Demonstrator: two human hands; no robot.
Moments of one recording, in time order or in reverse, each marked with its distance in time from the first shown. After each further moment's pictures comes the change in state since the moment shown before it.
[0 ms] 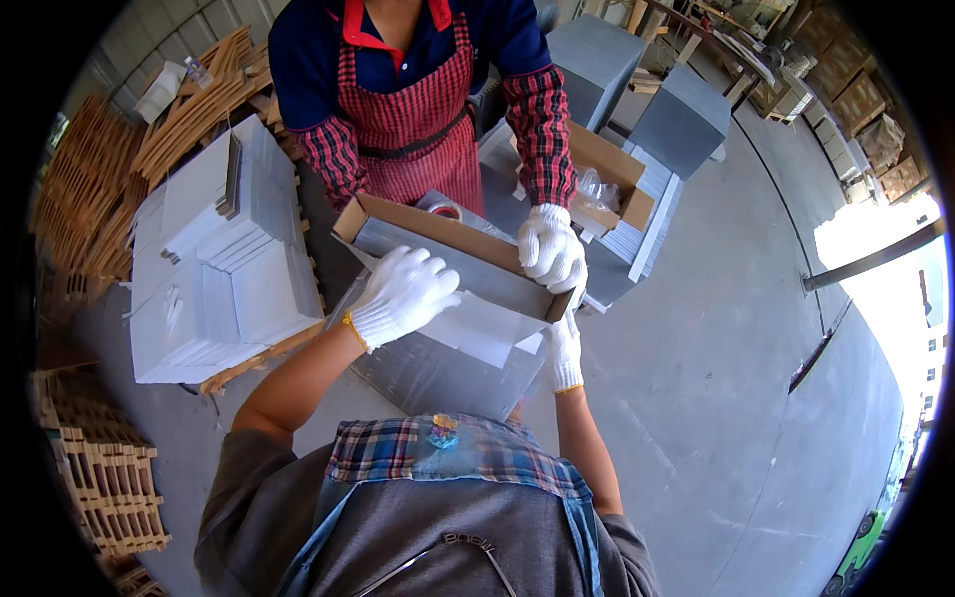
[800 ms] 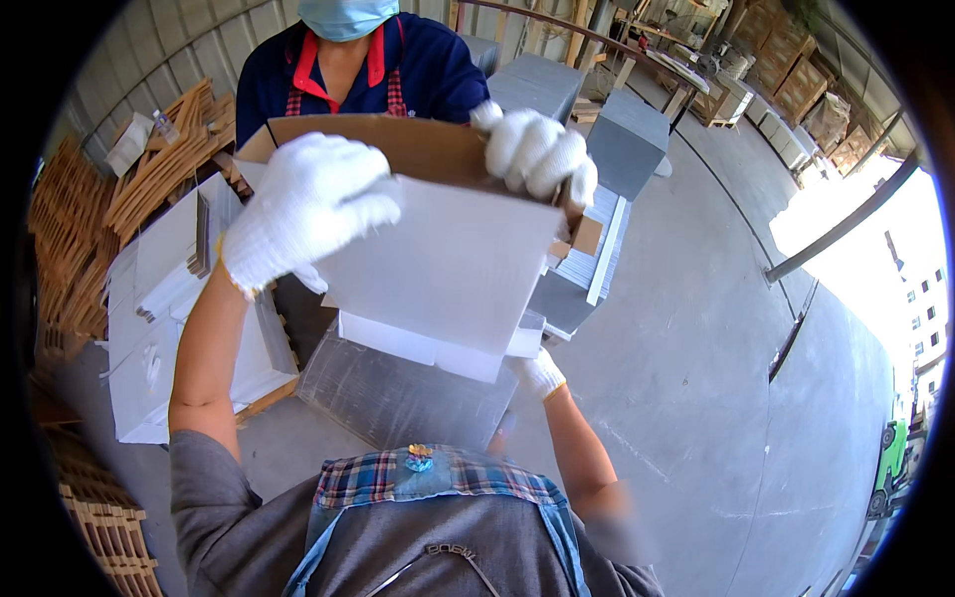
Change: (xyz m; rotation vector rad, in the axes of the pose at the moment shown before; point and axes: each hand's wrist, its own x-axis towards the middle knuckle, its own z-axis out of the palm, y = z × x) left_hand 0.098 -0.030 -0.186 0.038 0.283 0.210; right_hand 0.019 -0.024 -0.040 -0.999 -0.447 -0.279
